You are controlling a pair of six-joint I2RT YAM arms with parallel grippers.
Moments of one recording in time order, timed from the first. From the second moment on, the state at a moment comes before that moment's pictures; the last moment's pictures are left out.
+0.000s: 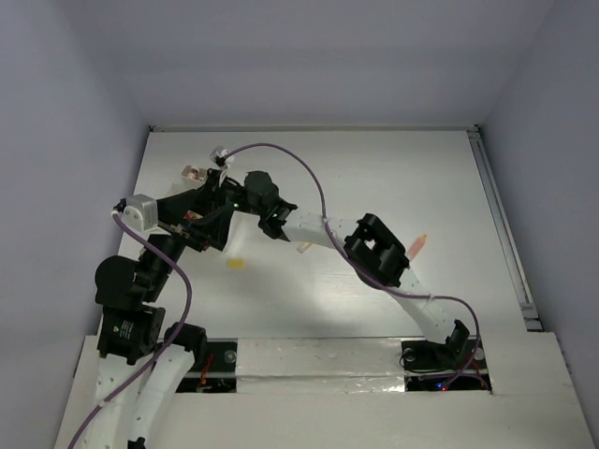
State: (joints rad) left arm -0.24 0.40 0.79 -0.11 0.24 -0.35; right arm 0.98 2.45 2.00 0.68 -0.43 0.52
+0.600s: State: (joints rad) left arm -0.24 0.41 0.84 -0.20 0.21 -0.38; right arm 0.99 2.18 1.72 0.61 -0.39 0.47
